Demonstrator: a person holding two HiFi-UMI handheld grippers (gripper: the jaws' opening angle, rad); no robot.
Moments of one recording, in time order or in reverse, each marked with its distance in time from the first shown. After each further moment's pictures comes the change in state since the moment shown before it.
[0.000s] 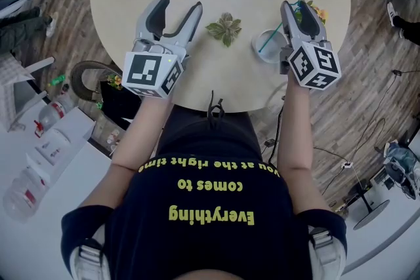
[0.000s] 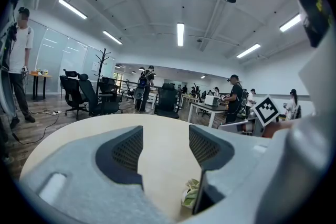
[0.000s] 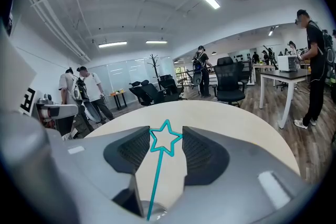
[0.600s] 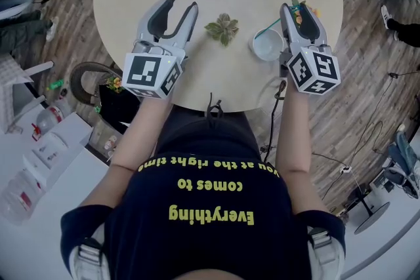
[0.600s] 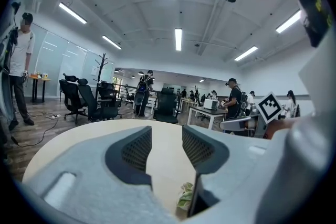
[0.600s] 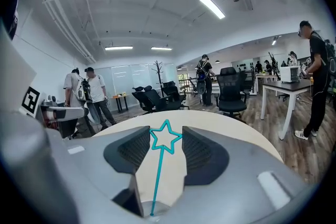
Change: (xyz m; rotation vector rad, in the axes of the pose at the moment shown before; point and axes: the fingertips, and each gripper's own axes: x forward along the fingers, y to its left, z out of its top) left arm -0.019 -0.011 0.016 0.013 -0.052 -0.008; right arm -0.031 0.018 0.029 -0.061 -0.075 0.012
